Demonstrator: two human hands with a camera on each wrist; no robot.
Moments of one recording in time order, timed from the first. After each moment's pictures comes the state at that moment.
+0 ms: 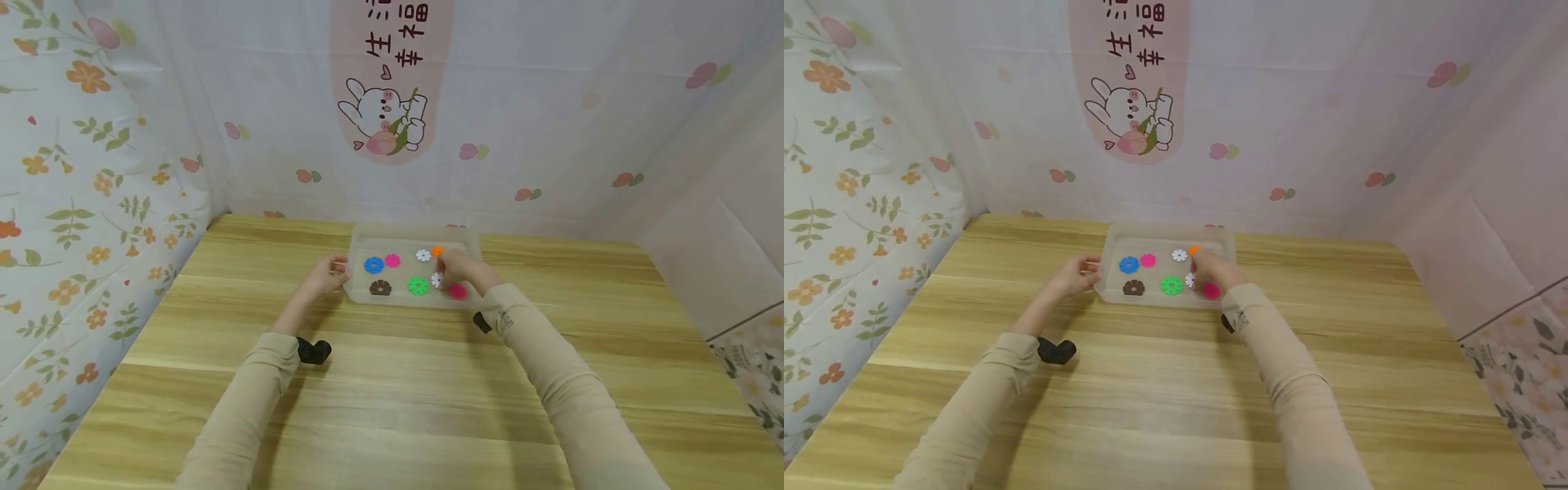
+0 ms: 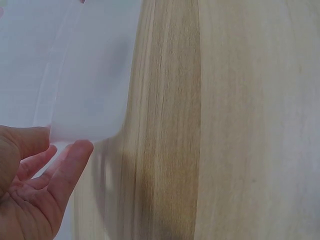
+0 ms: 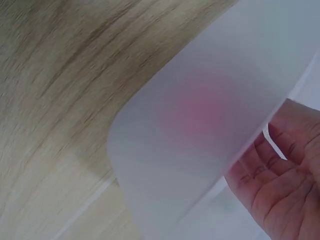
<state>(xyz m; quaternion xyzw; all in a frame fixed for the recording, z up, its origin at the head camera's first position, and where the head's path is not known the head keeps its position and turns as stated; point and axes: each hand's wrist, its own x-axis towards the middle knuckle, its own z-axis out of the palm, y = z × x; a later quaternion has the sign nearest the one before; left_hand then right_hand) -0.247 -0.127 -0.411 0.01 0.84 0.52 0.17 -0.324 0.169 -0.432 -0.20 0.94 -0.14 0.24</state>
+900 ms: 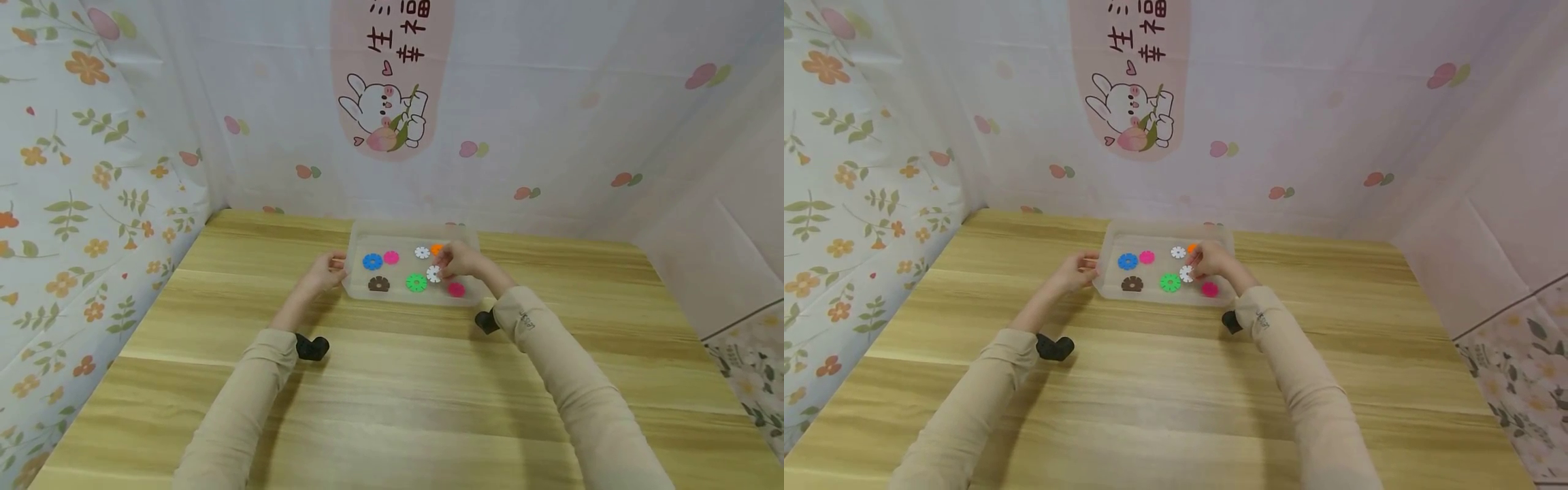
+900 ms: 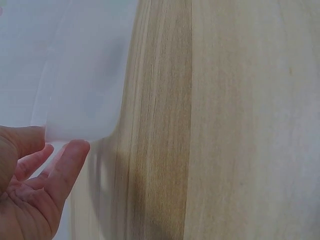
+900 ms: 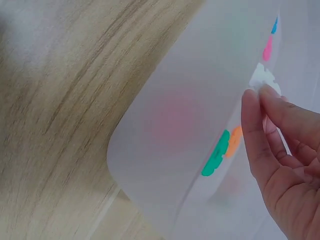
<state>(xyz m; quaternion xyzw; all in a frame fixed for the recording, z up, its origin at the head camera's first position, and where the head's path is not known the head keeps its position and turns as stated) -0.248 -0.128 -0.416 0.00 0.84 0.52 0.17 -0.282 0.165 -0.377 -0.14 0.89 -0.36 0.25</state>
